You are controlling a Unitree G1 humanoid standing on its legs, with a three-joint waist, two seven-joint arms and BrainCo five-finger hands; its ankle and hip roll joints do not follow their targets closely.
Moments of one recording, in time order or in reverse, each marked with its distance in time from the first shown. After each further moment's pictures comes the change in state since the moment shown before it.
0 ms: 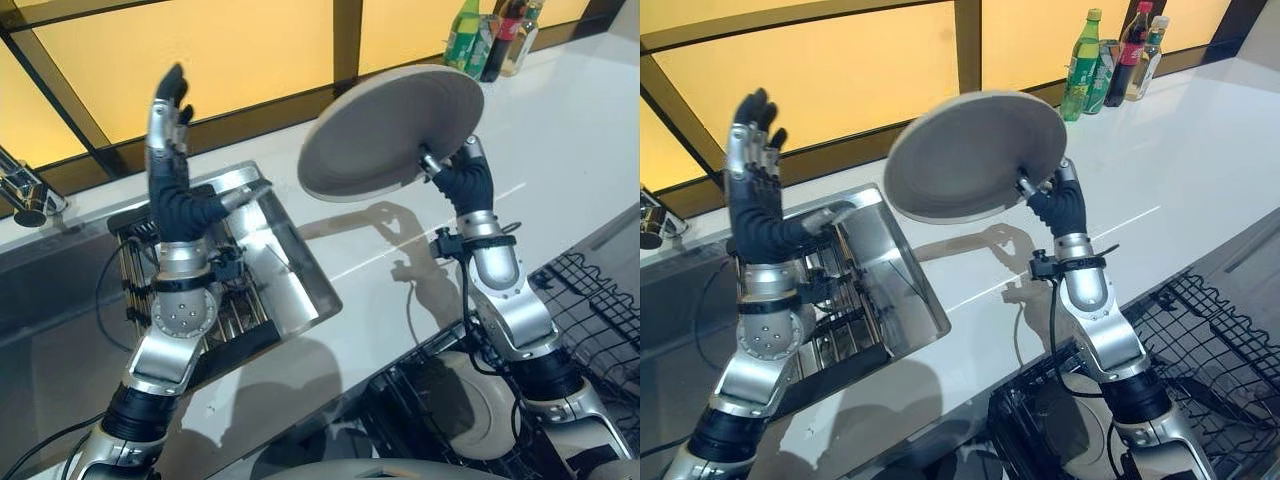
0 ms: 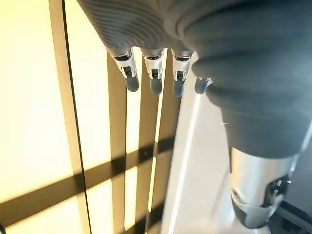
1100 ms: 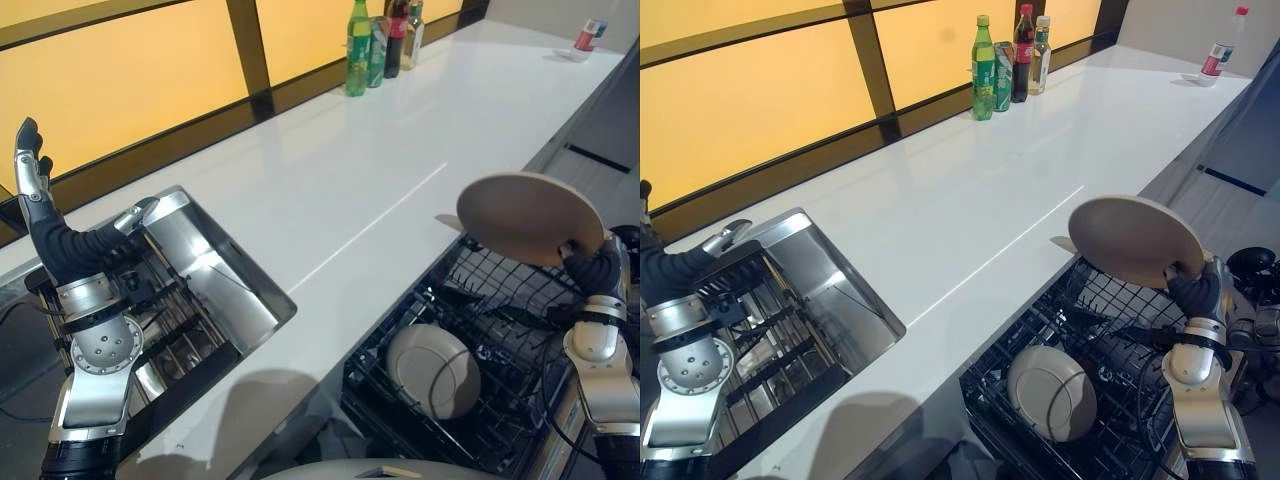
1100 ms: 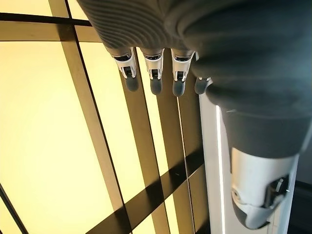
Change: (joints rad) left arm 0.257 0.046 0.309 0.043 0.076 0.052 0.063; right arm 0.443 -0.113 -0.382 0.183 -0.506 0.215 -0.176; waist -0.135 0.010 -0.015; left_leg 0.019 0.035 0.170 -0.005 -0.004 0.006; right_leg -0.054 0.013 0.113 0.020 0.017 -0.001
